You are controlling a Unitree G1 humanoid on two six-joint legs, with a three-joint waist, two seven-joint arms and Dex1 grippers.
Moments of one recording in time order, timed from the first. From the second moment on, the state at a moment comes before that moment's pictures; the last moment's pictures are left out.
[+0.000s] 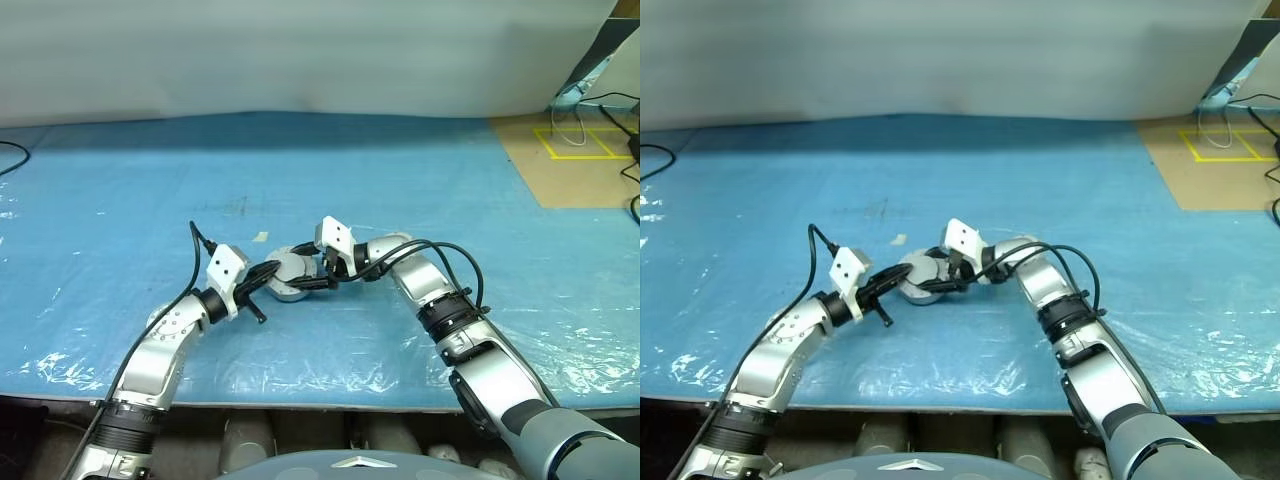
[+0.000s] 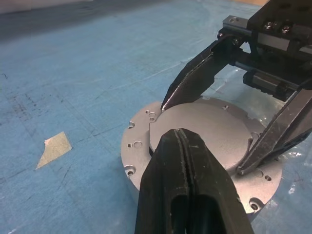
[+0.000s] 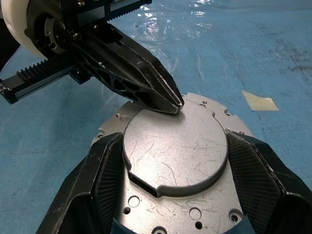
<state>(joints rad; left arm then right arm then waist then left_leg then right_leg) -0.07 0.39 -0.08 -0.09 -0.25 0.14 -0.67 -0.68 -0.22 0.36 0.51 0.04 0.12 1.11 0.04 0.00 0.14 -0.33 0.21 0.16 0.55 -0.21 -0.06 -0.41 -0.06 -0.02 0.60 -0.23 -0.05</state>
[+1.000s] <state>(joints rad) -0.08 0.43 -0.15 -0.22 -0.10 0.28 -0.59 -0.68 -0.22 0.35 0.53 0.04 0.10 1.10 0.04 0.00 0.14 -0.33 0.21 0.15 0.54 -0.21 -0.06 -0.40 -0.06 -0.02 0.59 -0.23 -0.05</state>
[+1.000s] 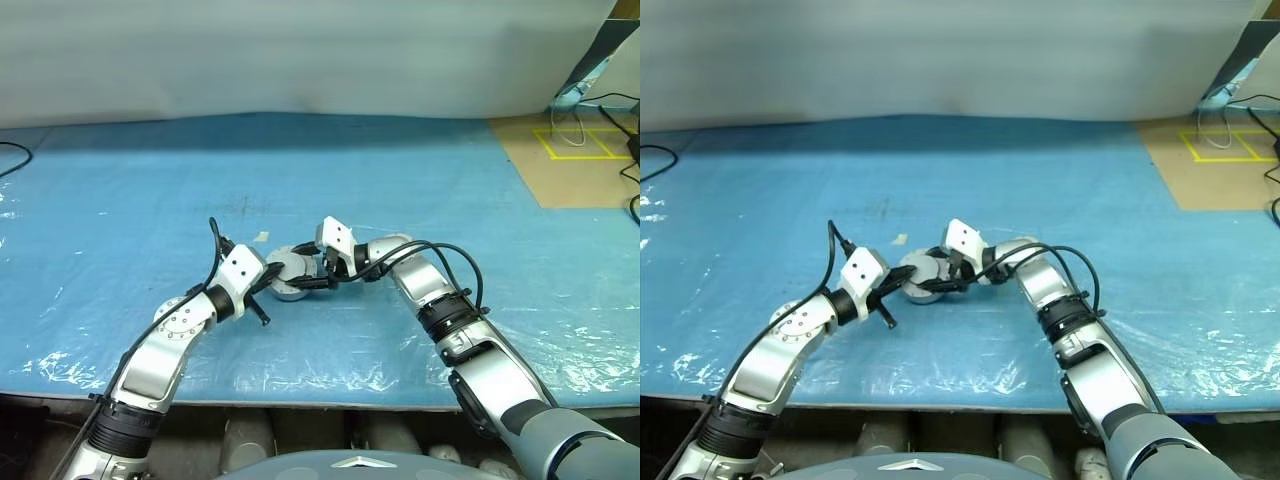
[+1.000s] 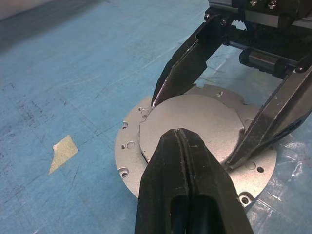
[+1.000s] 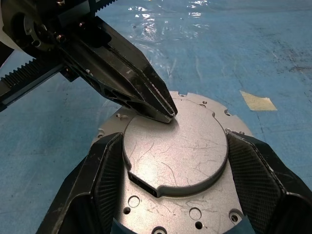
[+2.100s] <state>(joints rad) 0.02 0.34 -0.07 -0.06 -0.10 0.05 -0.50 -0.65 -0.23 0.34 0.45 0.05 0.16 1.09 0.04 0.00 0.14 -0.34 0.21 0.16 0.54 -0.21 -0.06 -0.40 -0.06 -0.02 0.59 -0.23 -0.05</state>
